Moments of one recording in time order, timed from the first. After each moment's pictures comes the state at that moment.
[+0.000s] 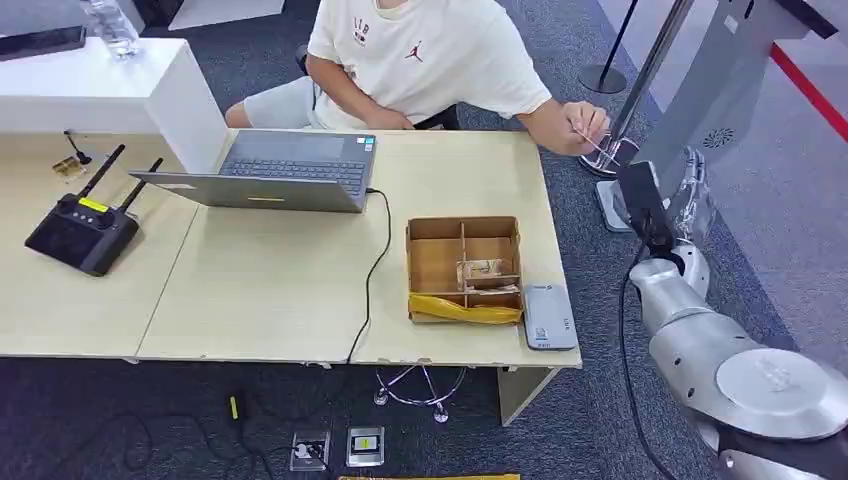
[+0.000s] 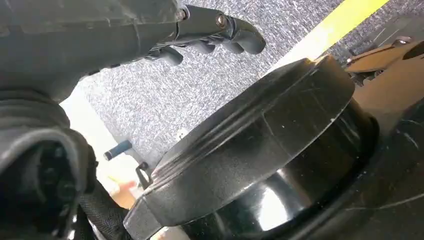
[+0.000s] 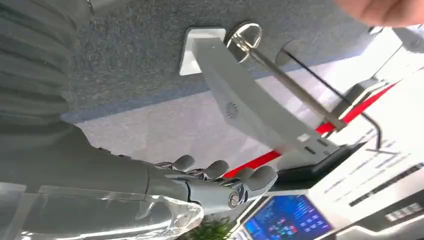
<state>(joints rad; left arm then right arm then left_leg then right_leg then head) -0.17 0.05 -1.27 -0.27 0.73 -0.25 -0.06 -1.08 -0.13 -1.04 -0.02 1.58 -0.63 -0.55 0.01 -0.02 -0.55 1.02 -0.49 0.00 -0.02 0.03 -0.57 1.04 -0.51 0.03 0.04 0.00</state>
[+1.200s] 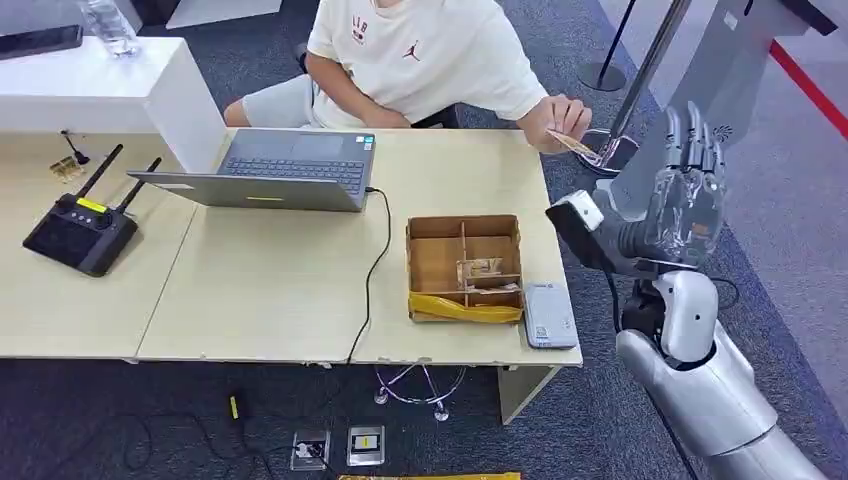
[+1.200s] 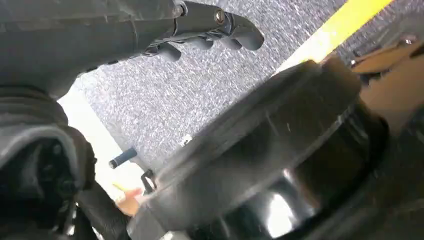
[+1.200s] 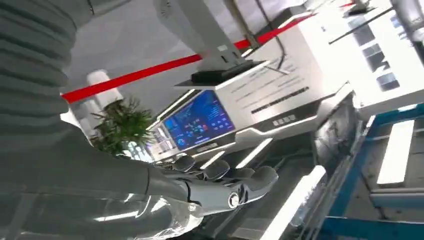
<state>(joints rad) -0.17 0.06 -1.28 -0.29 0.69 -0.24 -0.05 -0.53 -0.46 0.56 -1.55 1.16 -0.43 0.48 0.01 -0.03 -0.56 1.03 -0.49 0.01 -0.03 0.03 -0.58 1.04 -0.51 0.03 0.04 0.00</state>
